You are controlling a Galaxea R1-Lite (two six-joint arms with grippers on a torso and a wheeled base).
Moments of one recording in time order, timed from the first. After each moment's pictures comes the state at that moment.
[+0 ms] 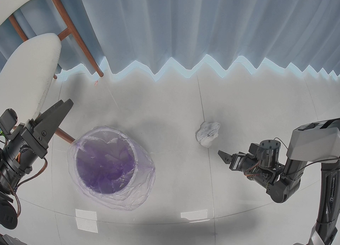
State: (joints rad) left arm -0.18 1.34 -0.20 -1.50 -0.45 -0.49; right arm 0.38 2.30 -0.56 -1.38 -0.01 0.41
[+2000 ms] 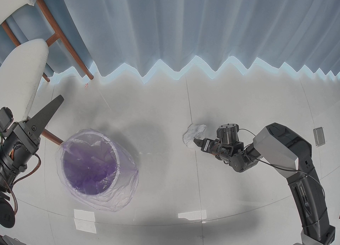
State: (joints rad) left arm -0.10 1.31 -0.20 -1.49 -0.51 -0.62; right arm 0.39 2.70 -1.56 -0.66 0.01 0.50
